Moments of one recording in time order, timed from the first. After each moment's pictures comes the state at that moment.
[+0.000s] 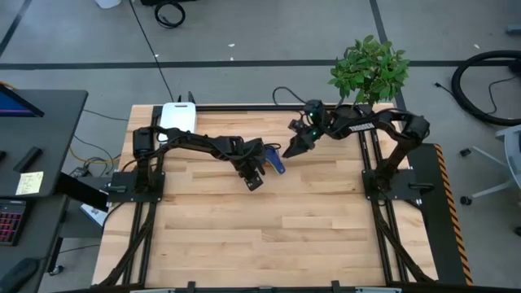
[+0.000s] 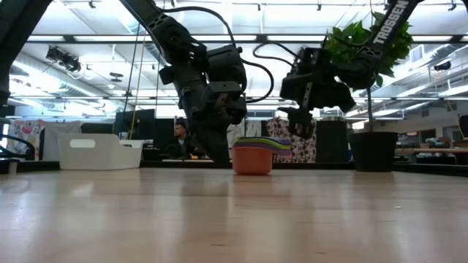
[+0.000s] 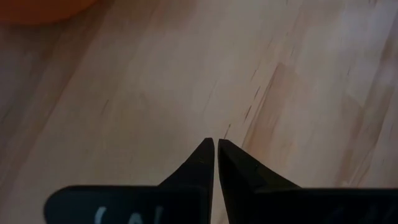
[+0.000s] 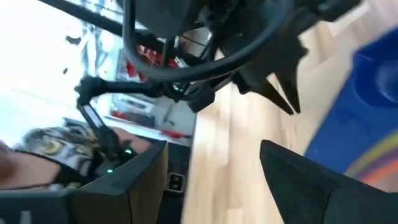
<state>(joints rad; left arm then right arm) 0.19 1.95 1.19 -0.36 0.36 -0.38 -0.63 1.67 0.72 0.44 -1.26 0.64</state>
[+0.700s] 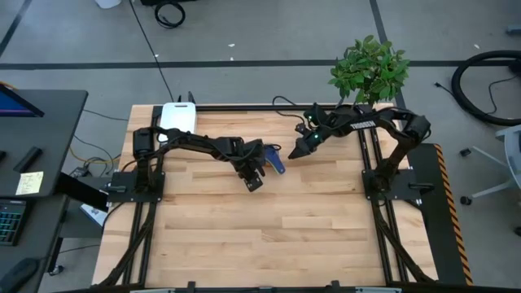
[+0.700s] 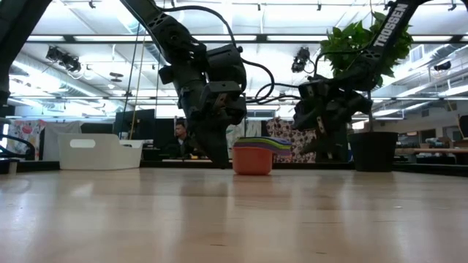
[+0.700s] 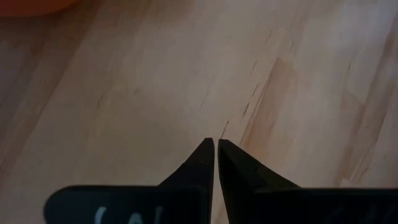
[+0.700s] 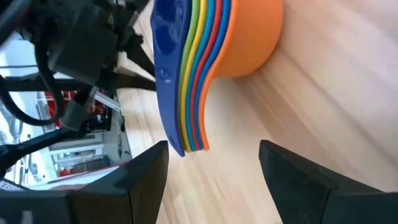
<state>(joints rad) 0.18 1.95 1.18 -0.37 0.36 -0.38 -0.69 1.67 0.72 -0.02 -0.96 0.53</state>
